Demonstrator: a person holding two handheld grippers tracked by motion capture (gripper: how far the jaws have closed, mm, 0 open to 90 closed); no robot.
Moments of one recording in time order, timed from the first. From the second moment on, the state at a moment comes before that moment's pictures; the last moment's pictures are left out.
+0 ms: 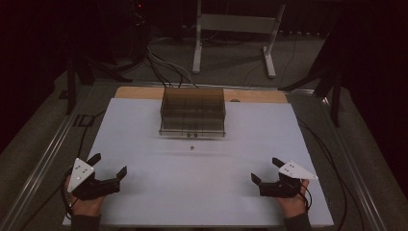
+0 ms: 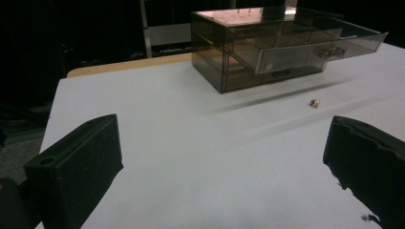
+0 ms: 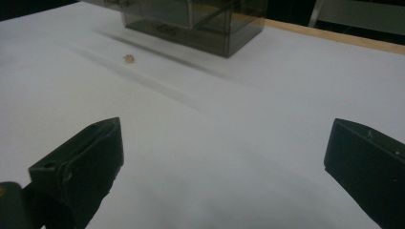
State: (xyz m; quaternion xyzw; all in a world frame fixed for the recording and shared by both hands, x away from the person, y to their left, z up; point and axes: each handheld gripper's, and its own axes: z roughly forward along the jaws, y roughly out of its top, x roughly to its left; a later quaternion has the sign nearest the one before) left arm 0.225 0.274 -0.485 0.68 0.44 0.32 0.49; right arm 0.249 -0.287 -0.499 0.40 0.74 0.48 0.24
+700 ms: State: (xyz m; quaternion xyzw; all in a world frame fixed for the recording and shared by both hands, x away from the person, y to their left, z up) left arm 0.235 0.263 -0.475 0.68 0.46 0.30 0.48; right arm 0.246 -0.288 -0.497 0.41 0.73 0.48 0.26
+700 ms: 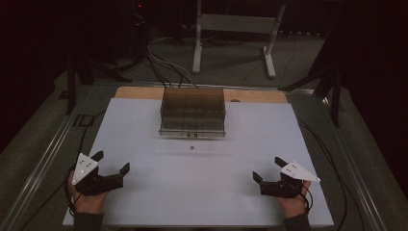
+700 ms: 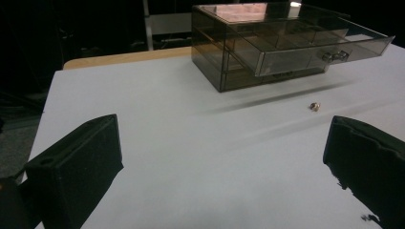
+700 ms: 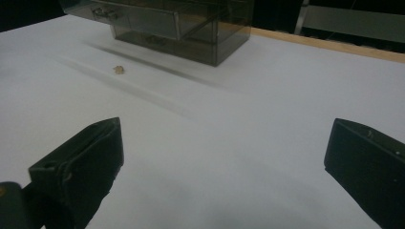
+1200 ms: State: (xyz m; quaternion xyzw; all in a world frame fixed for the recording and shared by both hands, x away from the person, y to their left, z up) left arm 0.259 0.240 -0.464 0.70 0.47 0.29 0.46; right arm 0.246 -0.285 -0.498 0.41 0.73 0.47 0.26
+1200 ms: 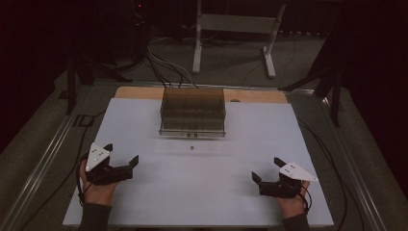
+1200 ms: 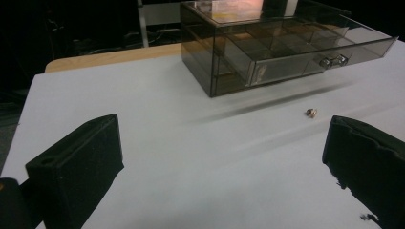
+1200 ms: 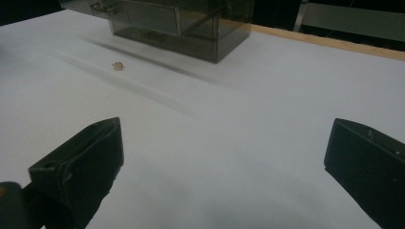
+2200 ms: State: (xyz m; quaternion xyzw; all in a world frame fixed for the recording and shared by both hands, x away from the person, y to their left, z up) left arm 0.303 0.178 -0.473 0.75 0.42 0.24 0.45; right arm 0.245 -0.286 -0.497 0.42 0.73 0.48 0.26
